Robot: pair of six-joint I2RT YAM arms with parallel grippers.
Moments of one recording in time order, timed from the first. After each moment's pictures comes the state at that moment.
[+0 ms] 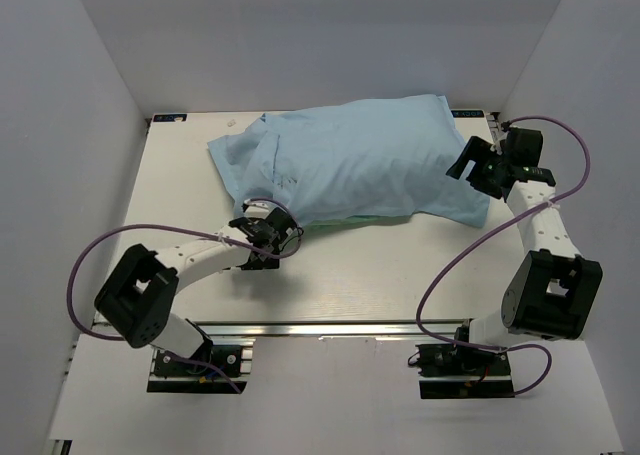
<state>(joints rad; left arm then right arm) -0.70 1.45 0.85 -0.73 -0.57 -0.70 -0.16 1.45 1.18 -0.48 -0.25 0.30</state>
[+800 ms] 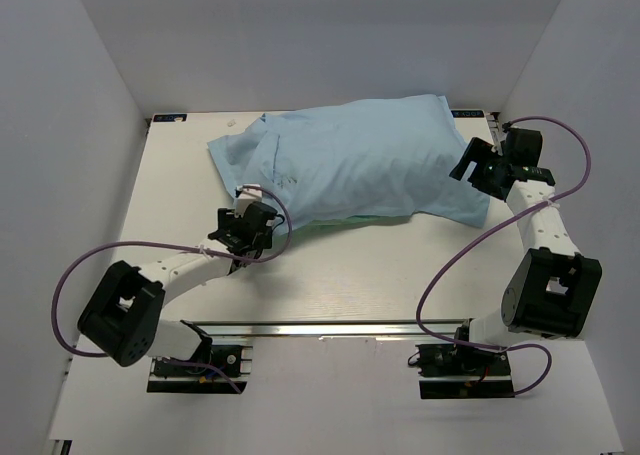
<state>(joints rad) -0.60 1.35 0.67 -0.20 -0.67 -0.39 -0.16 1.47 1.18 -0.48 -0.20 0.28</state>
